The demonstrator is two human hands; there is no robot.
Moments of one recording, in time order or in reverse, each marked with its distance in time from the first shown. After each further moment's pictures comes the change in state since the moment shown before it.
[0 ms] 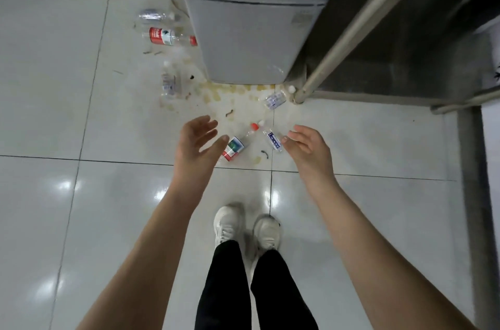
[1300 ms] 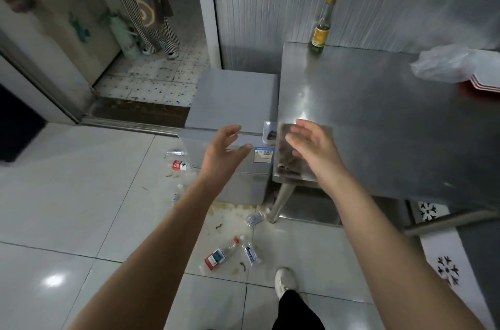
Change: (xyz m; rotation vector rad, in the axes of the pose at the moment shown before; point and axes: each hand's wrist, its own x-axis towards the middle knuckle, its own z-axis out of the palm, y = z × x) left_hand -0.008 0.366 0.150 0.183 -0.041 0.339; right_hand -0.015 -0.410 -0.164 0.009 -0.226 -0.405
